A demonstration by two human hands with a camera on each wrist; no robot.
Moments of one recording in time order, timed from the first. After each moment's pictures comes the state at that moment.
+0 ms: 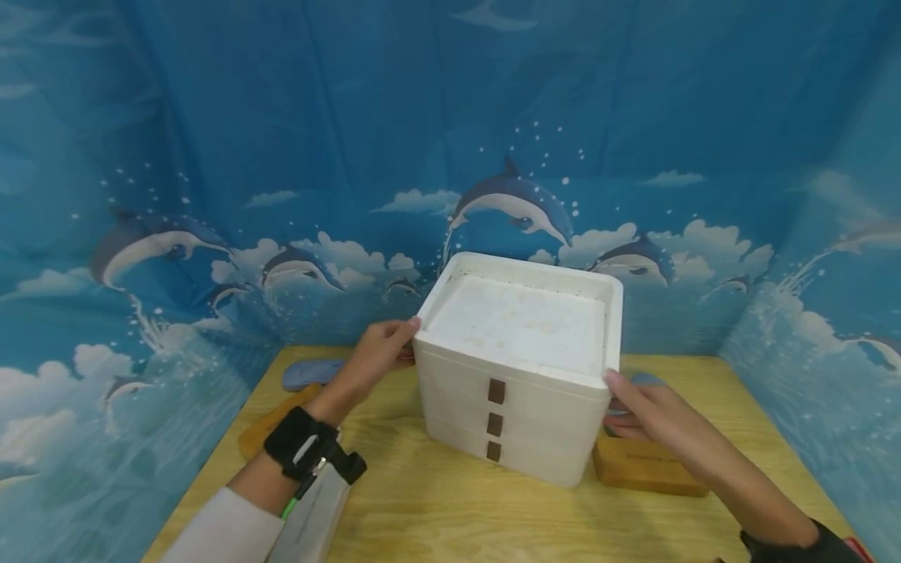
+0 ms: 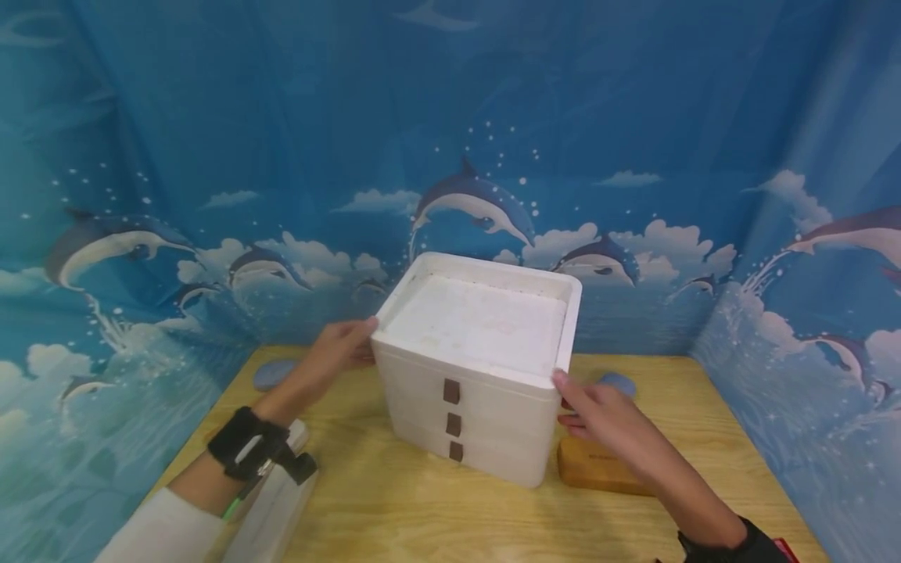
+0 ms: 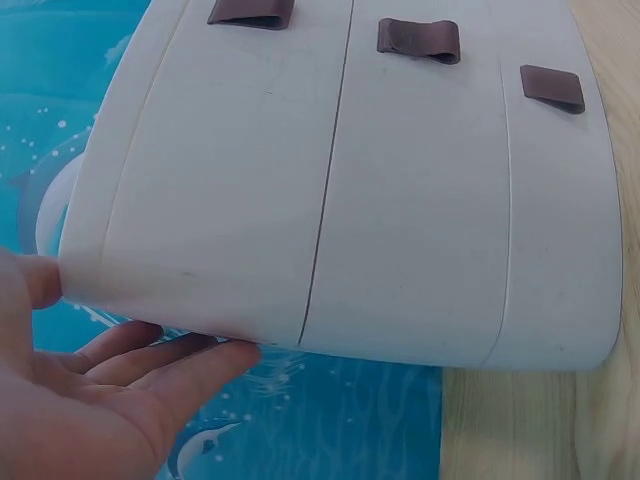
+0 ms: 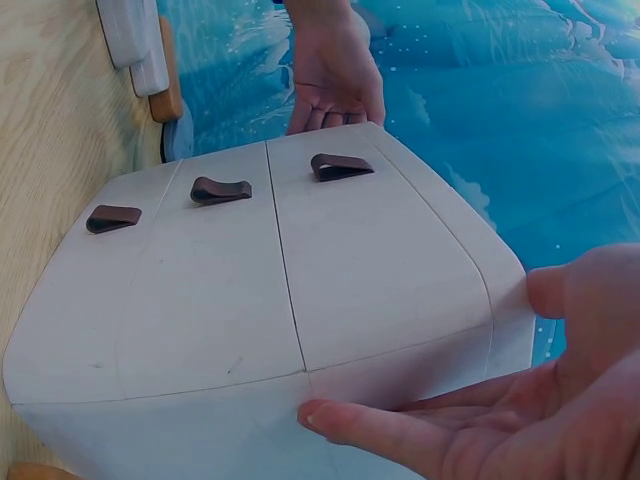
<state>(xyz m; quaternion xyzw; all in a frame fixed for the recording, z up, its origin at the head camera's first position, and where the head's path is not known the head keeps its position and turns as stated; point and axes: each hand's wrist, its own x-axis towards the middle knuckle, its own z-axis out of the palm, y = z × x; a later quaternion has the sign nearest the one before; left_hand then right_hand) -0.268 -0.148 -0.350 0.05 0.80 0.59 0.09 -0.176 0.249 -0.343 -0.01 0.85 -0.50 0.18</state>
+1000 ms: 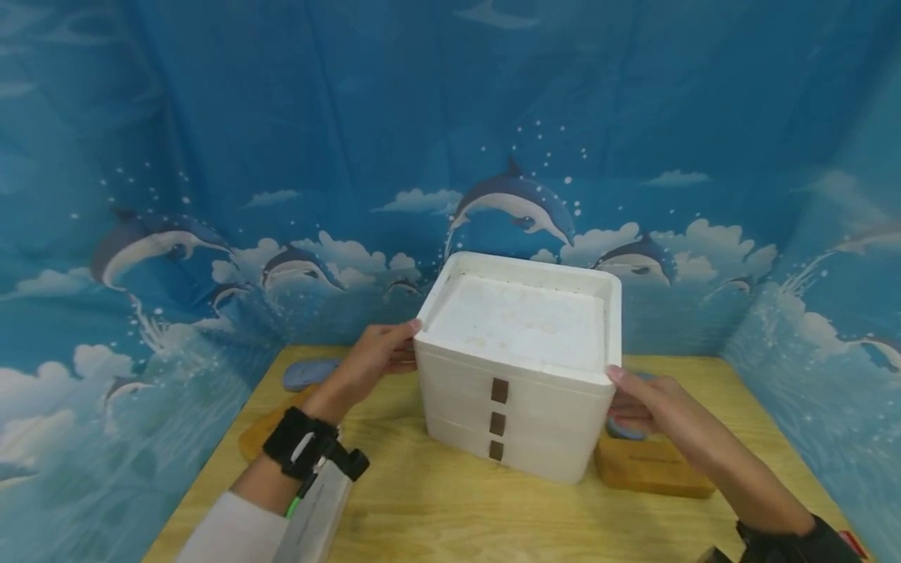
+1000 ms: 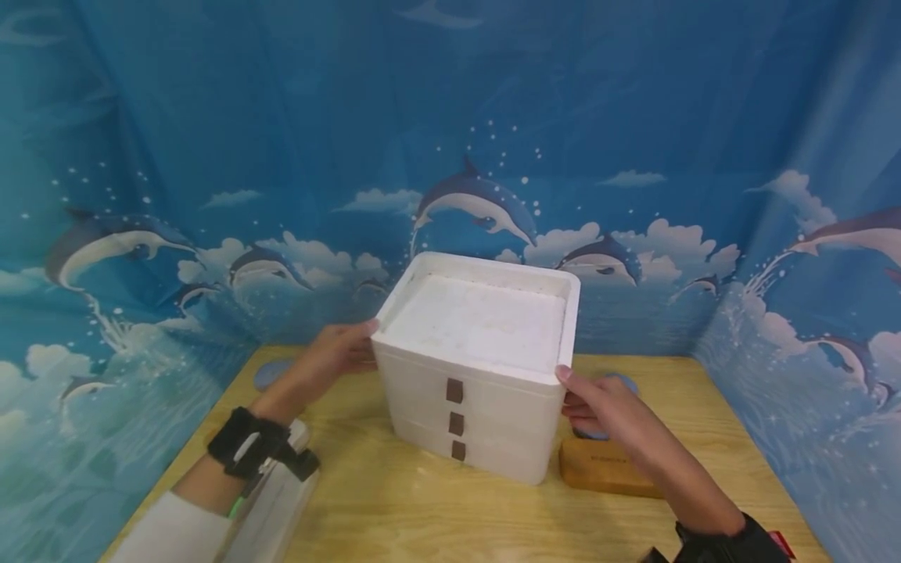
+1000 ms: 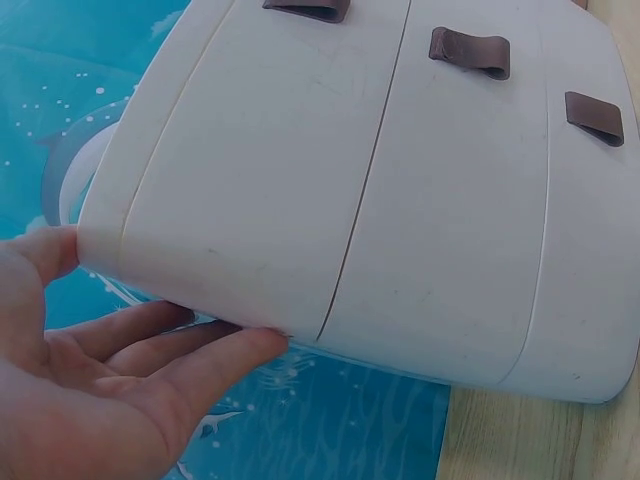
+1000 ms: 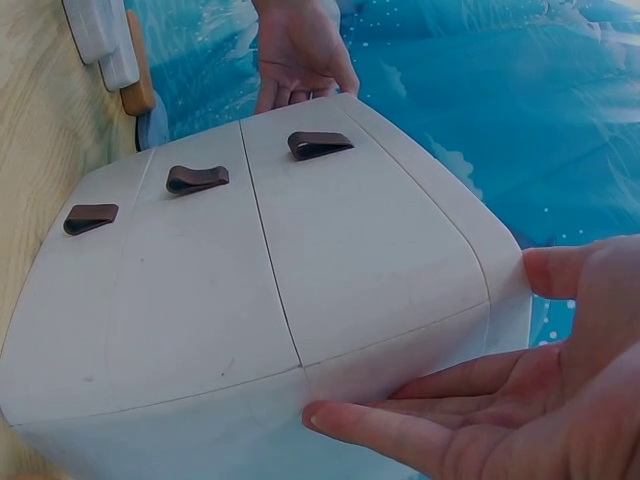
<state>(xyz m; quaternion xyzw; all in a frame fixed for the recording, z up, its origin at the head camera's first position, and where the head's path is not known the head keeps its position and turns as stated) -0.273 -0.154 -0.352 0.06 0.76 0.63 0.13 -0.182 0.257 -0.347 -0.04 0.83 -0.54 0.16</state>
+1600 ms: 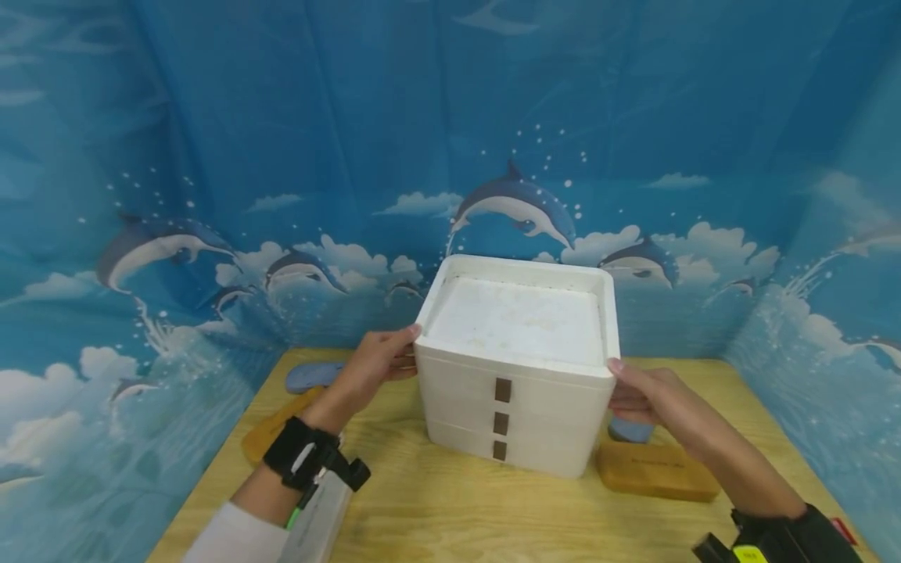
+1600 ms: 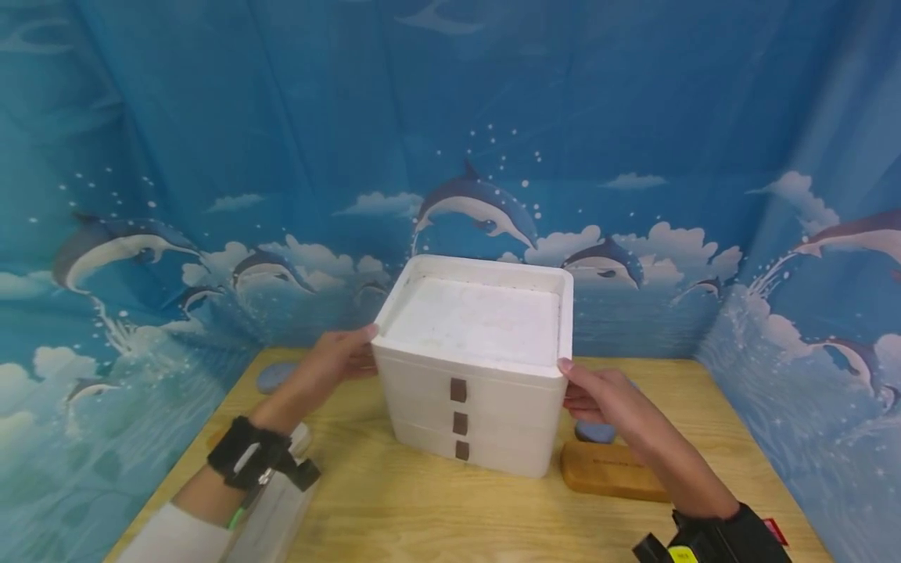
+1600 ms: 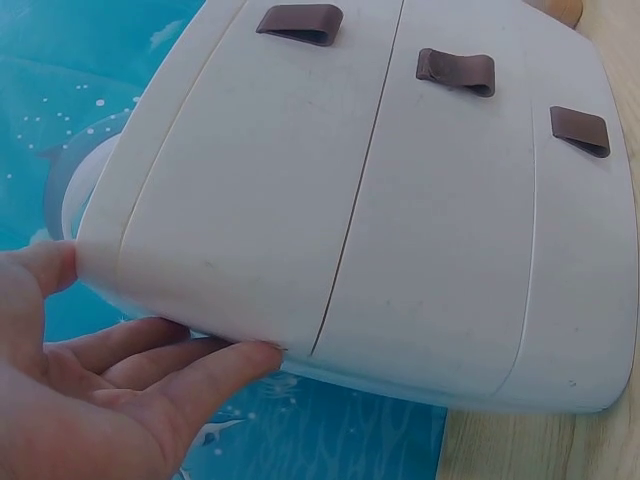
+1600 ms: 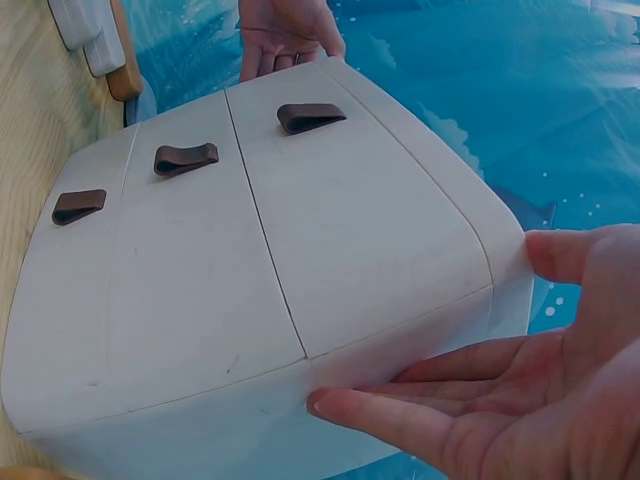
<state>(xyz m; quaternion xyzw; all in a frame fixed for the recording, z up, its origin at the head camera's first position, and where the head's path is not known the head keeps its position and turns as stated) -0.267 -0.151 -0.355 0.04 0.76 0.63 0.12 -0.196 0.262 -0.349 -0.05 0.84 -0.52 0.16</state>
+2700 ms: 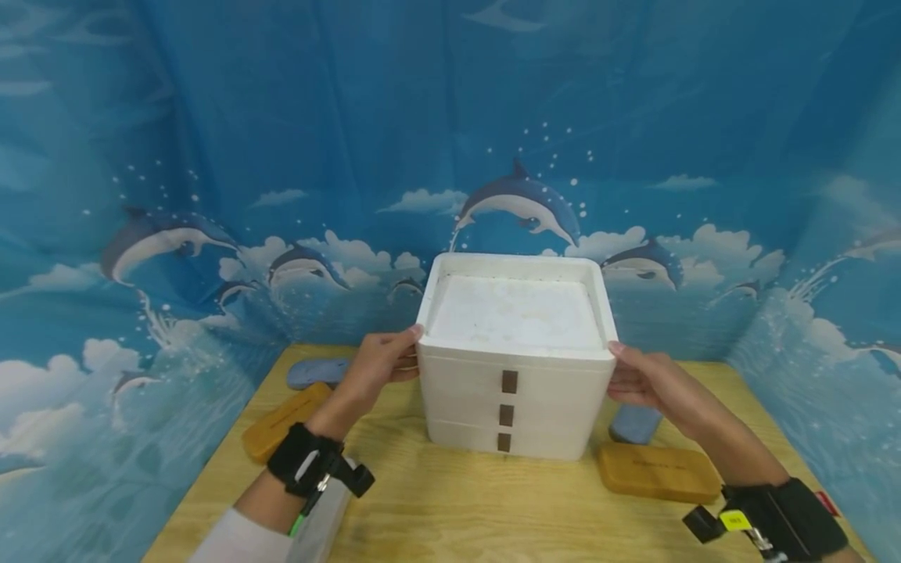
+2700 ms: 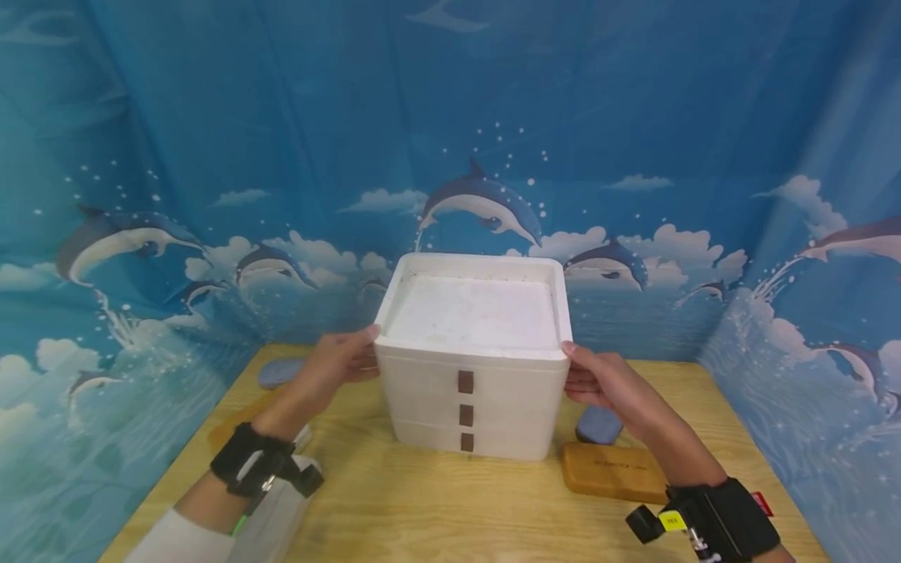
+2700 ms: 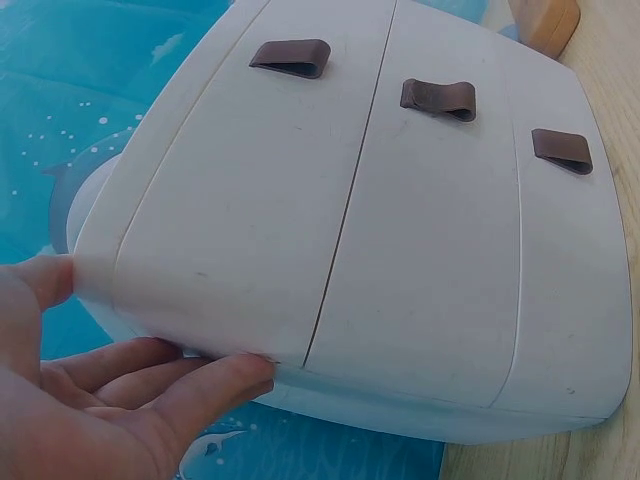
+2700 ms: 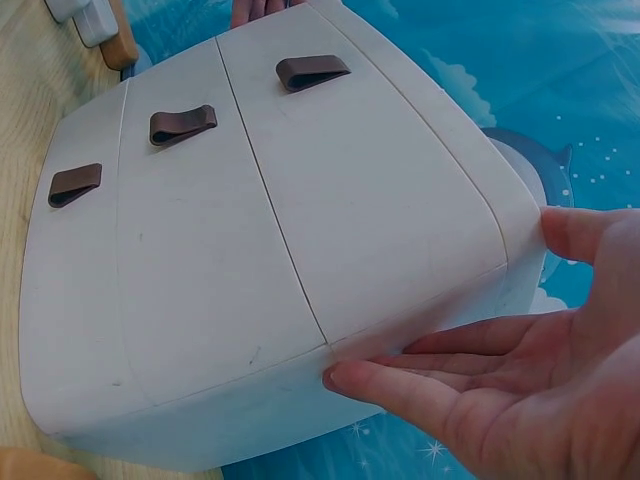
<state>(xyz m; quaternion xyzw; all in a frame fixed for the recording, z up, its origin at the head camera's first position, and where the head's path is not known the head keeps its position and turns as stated) -0.257 -0.149 -0.360 0.02 0.77 0.63 0.08 -0.225 0.269 -0.351 -0.08 0.82 -0.55 0.16</state>
